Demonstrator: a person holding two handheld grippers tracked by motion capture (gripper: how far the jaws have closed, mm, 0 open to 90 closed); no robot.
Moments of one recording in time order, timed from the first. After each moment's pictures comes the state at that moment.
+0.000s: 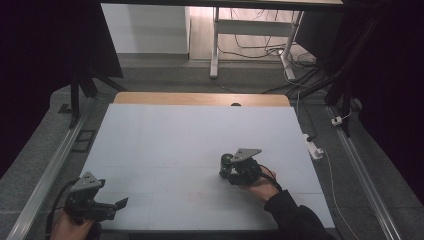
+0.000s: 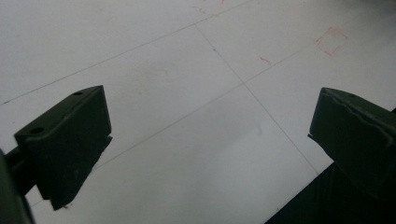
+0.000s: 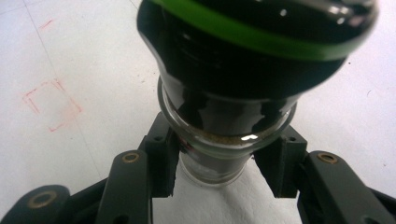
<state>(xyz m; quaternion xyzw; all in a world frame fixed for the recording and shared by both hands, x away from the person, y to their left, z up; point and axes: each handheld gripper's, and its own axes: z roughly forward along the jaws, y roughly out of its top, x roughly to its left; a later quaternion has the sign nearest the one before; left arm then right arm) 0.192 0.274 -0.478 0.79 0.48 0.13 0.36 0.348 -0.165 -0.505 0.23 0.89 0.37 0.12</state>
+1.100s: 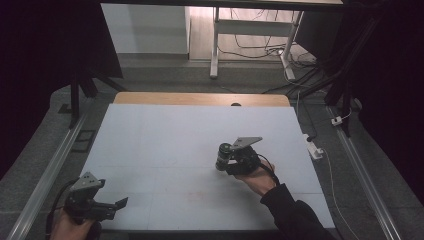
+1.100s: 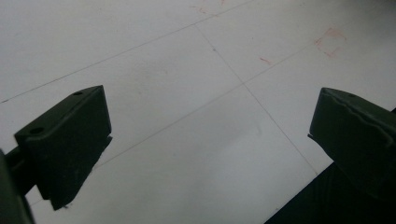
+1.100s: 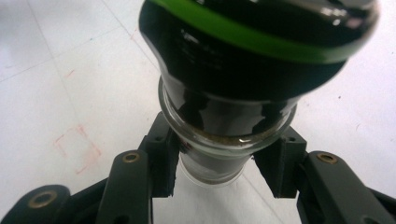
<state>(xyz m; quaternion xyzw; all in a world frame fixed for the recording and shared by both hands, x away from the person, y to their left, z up) 0.192 0.275 -0.478 0.79 0.48 0.13 0.36 0.364 -0.154 -0.476 0.25 0.88 0.39 0.09</state>
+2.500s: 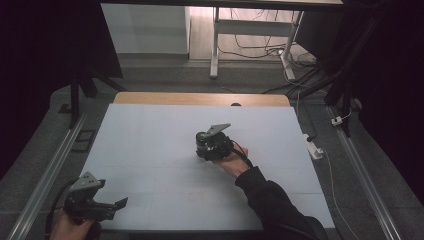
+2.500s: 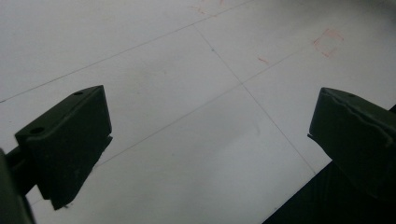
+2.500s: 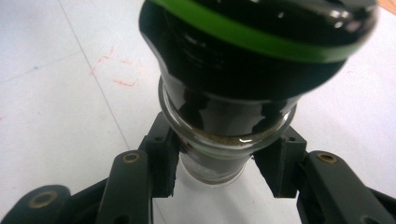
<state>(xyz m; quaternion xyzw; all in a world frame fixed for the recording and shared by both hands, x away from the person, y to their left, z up) 0.192 0.276 -0.478 0.79 0.48 0.13 0.36 0.417 -0.081 -0.497 0.22 0.90 0.36 0.11</state>
